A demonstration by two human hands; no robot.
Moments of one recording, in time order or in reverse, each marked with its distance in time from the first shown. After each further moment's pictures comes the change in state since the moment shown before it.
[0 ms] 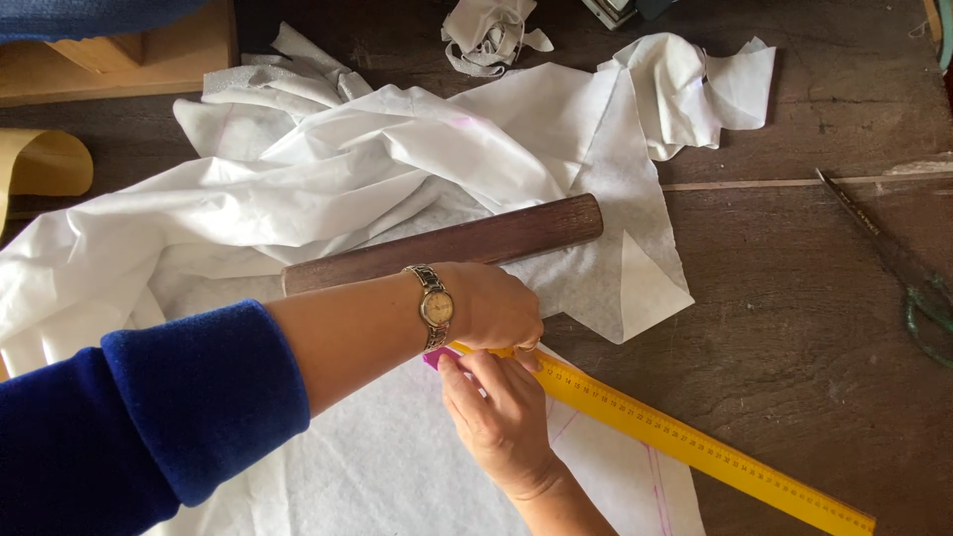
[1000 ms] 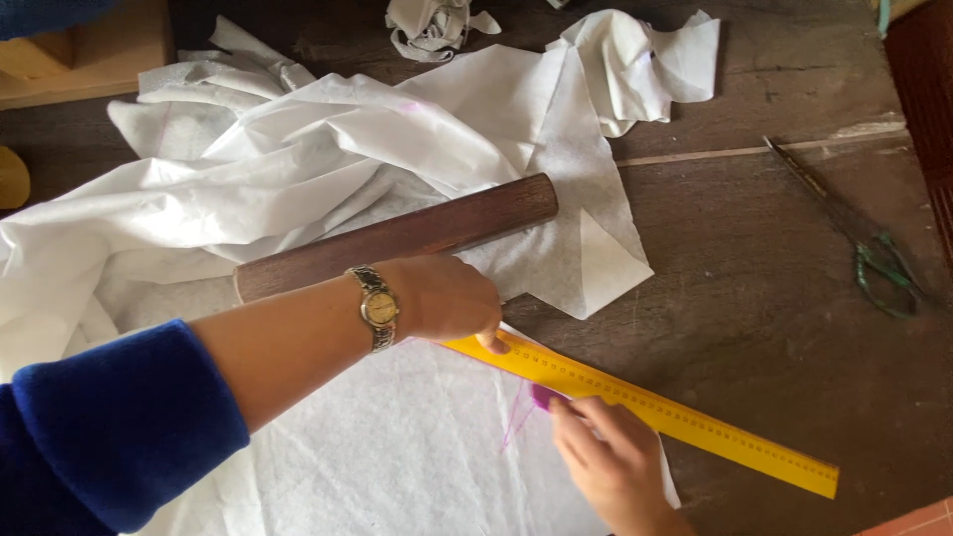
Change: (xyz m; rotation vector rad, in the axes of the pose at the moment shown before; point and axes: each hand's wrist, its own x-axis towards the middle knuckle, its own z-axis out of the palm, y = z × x) left_hand -0.013 0.011 -0.001 -0.106 -0.044 -0.120; right_hand -0.090 0.040 -0.101 -0.201 -0.179 0.087
